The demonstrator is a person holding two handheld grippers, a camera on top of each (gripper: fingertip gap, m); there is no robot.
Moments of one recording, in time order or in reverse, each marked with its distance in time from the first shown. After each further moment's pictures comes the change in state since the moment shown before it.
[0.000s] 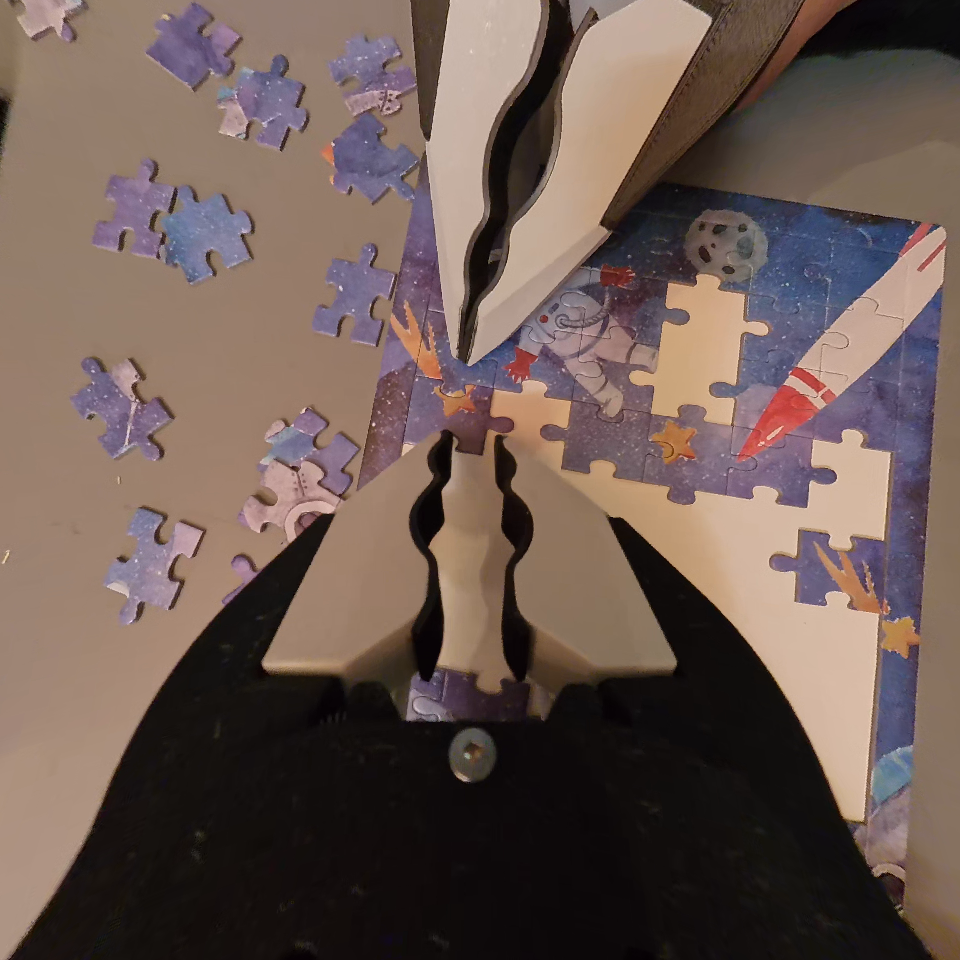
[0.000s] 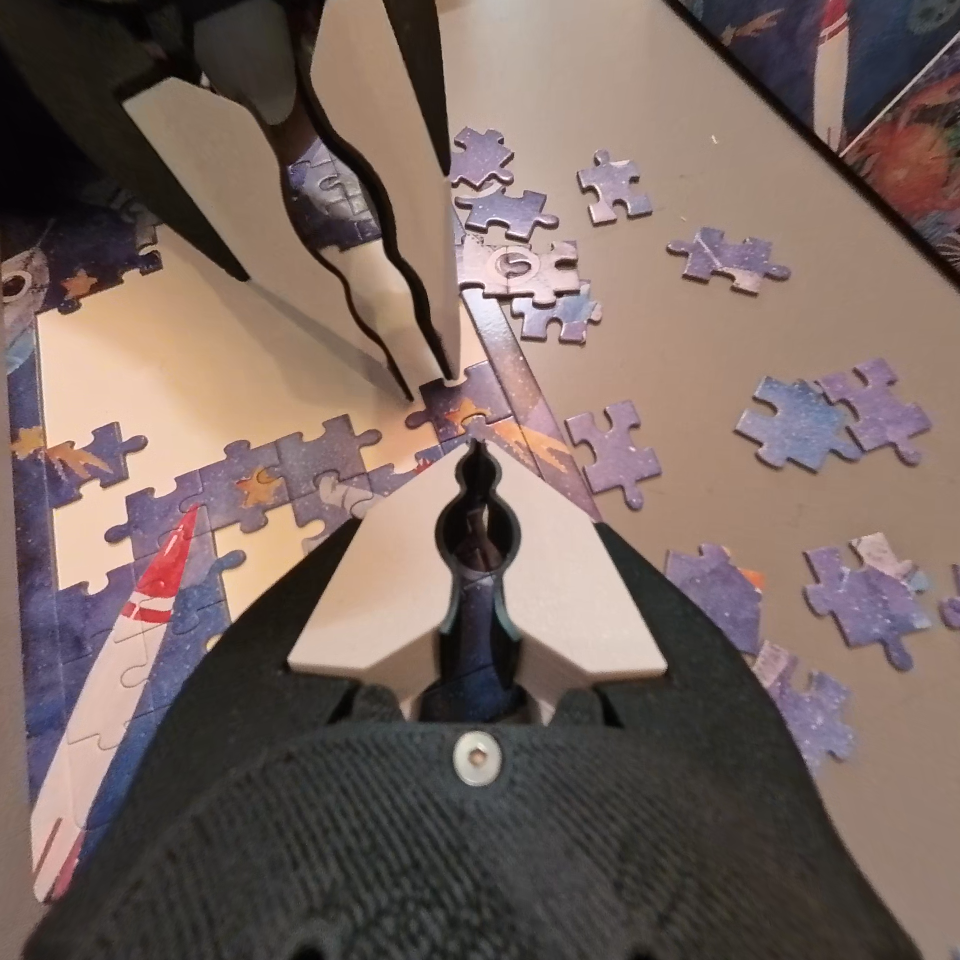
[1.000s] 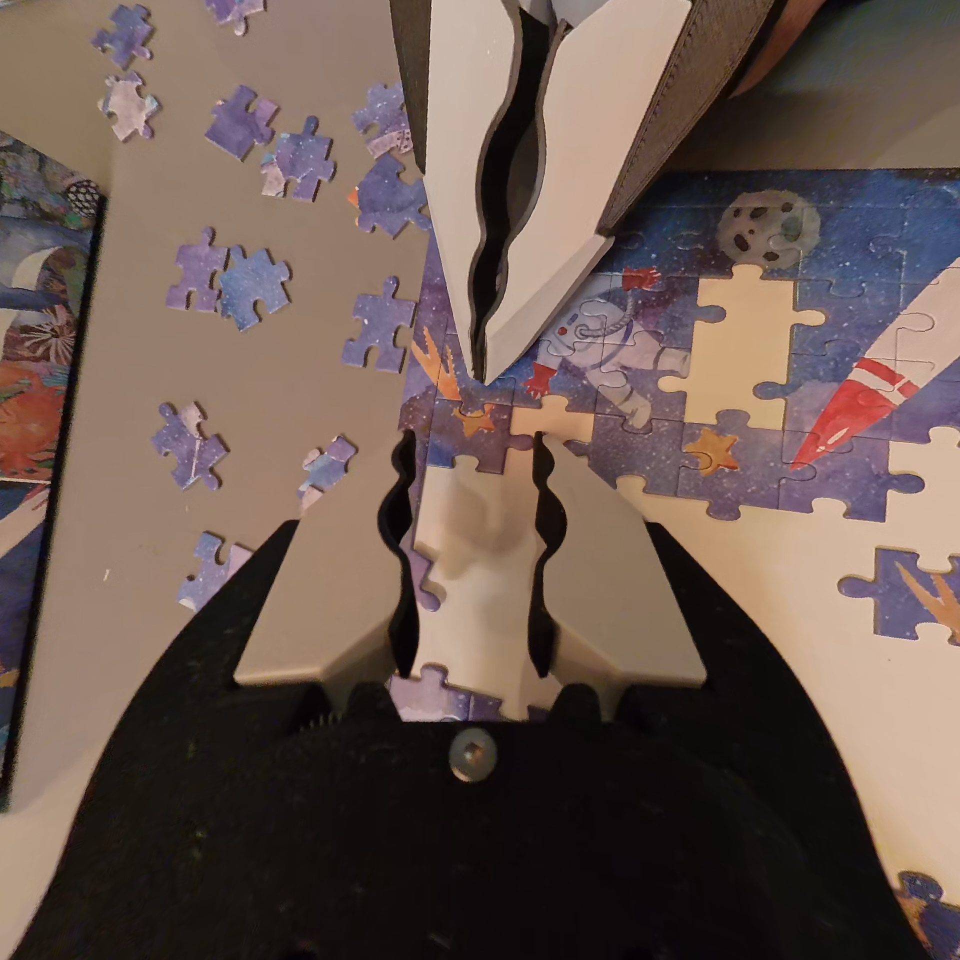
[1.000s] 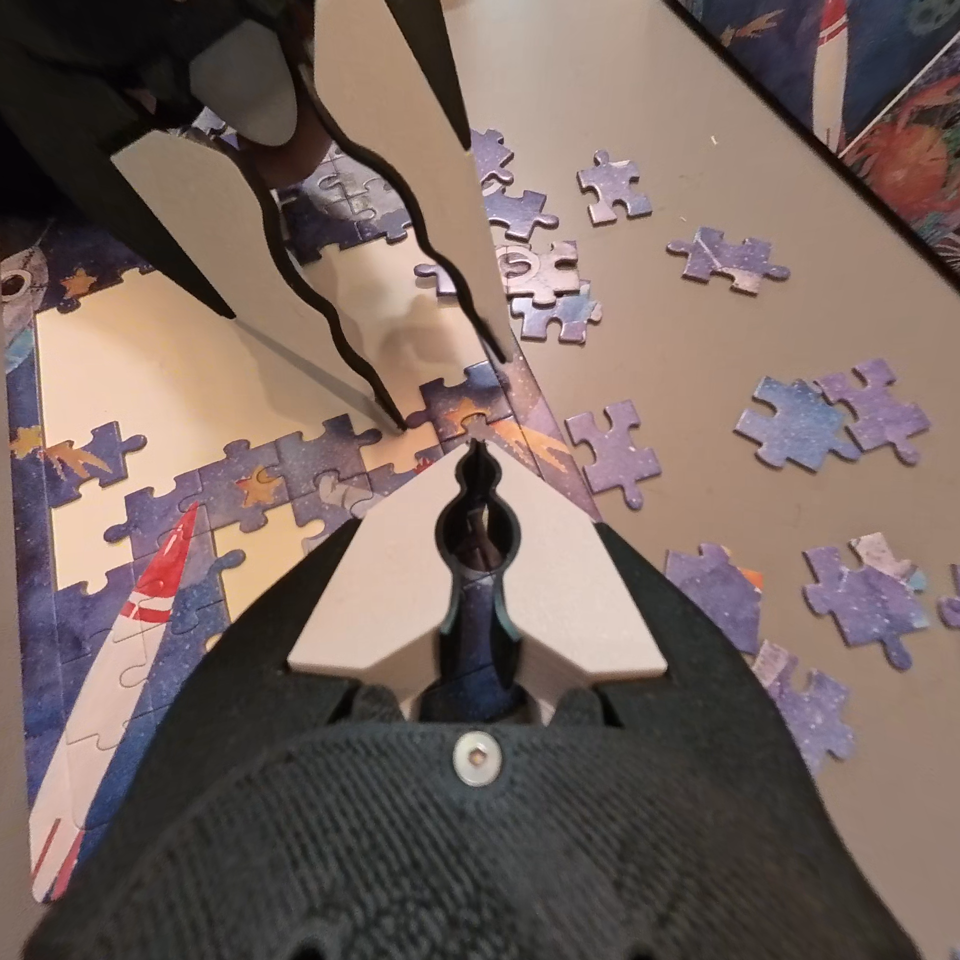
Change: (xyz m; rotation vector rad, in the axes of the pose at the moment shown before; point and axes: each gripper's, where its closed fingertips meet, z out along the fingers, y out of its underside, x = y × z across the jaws) left arm -0.008 -0.006 0.004 0.019 -0.126 0.125; right arm 0.000 0.000 0.000 0.001 0.002 -0.002
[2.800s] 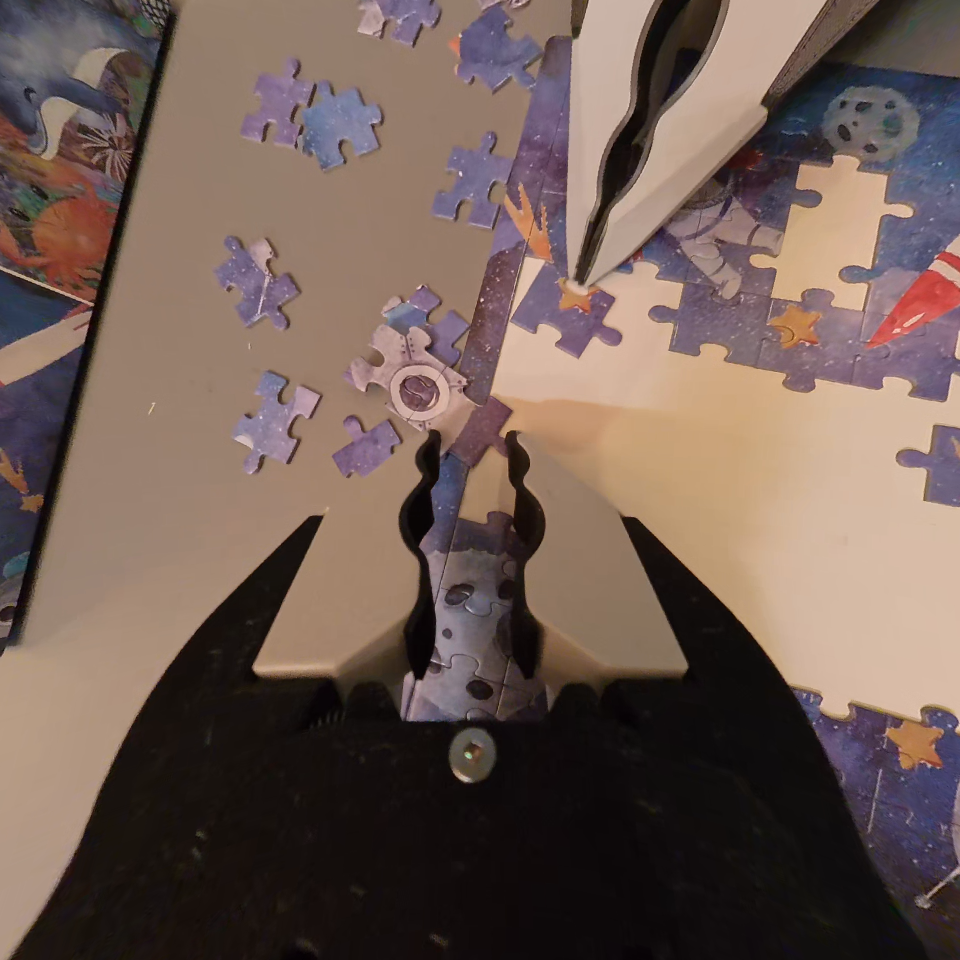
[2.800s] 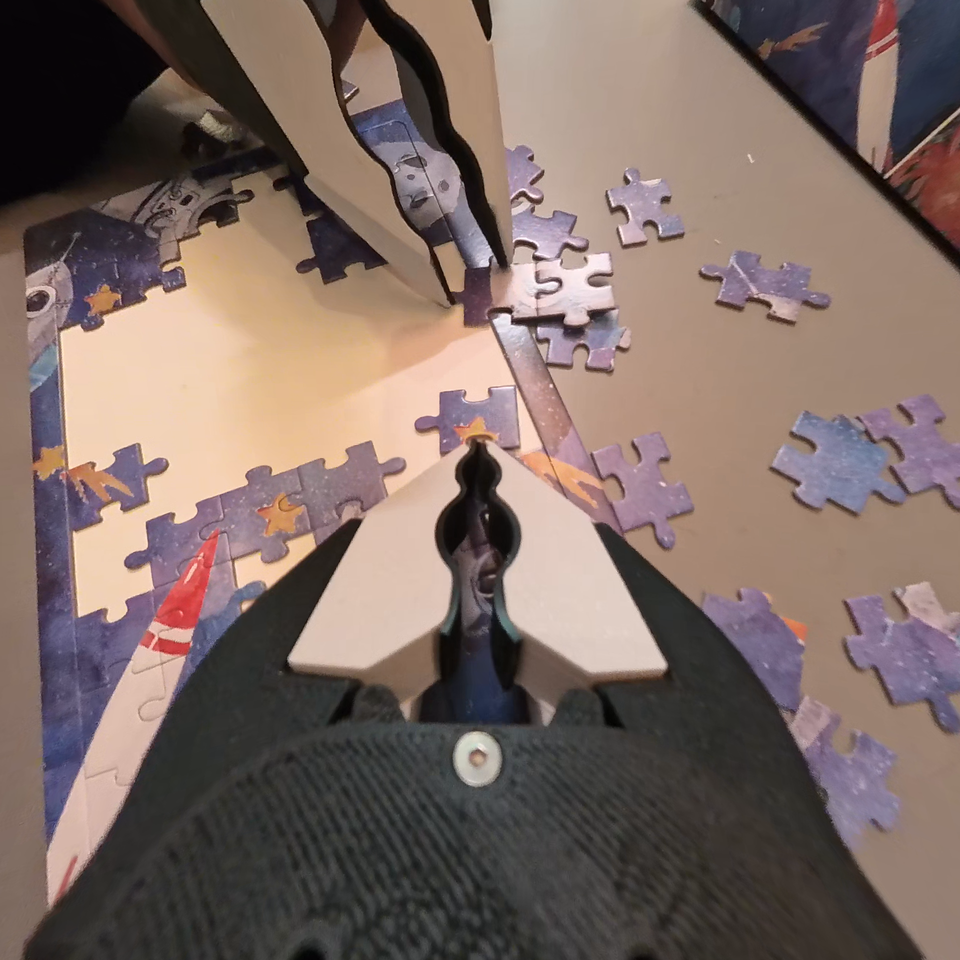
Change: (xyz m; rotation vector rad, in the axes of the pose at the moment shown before) left arm -0.030 0.049 -0.032 -0.027 0.000 -0.131; right arm -0.009 -0.008 0.012 -0.003 -0.027 -0.004
